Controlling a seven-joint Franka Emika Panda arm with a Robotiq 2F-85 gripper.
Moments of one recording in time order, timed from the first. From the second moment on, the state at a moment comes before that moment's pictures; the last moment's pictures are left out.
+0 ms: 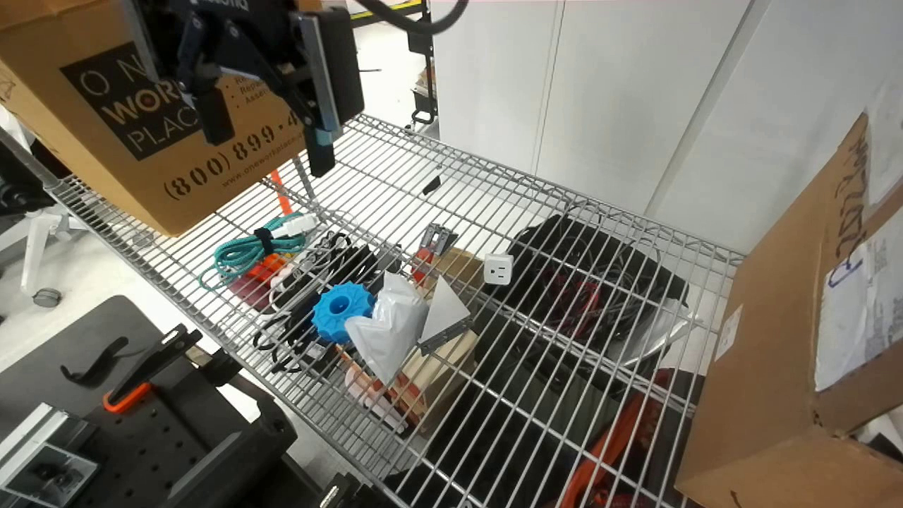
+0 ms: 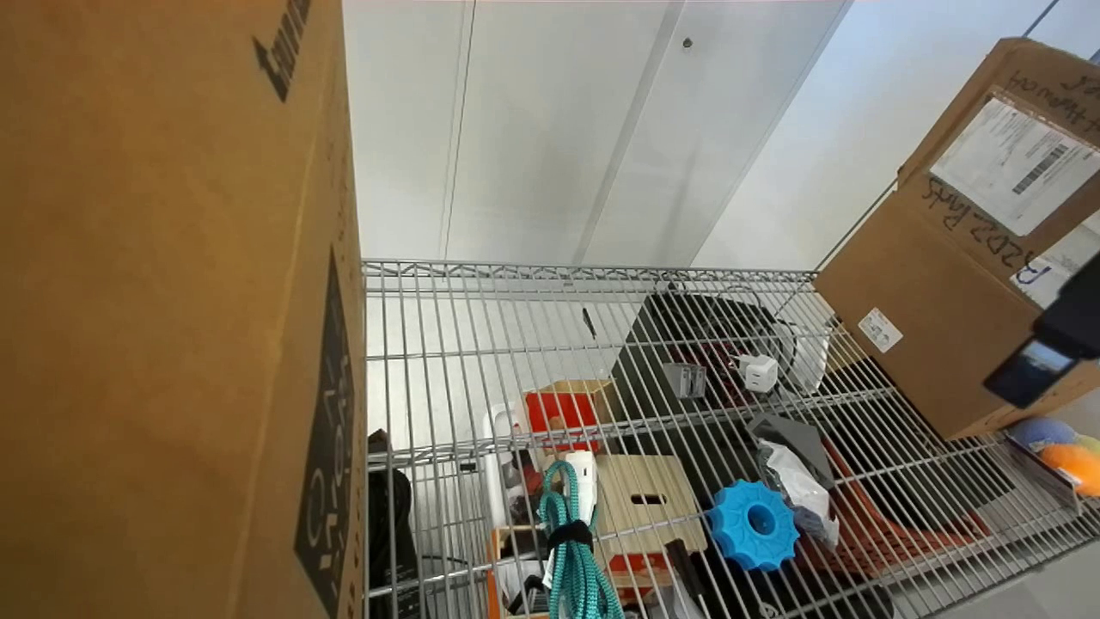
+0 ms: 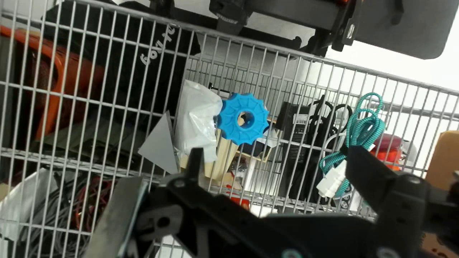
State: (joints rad) arm 0.02 0.08 0.02 -2.15 0.02 2.03 -0.28
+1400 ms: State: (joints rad) arm -0.02 0.30 0.02 -2.01 0.01 2.07 -0.44
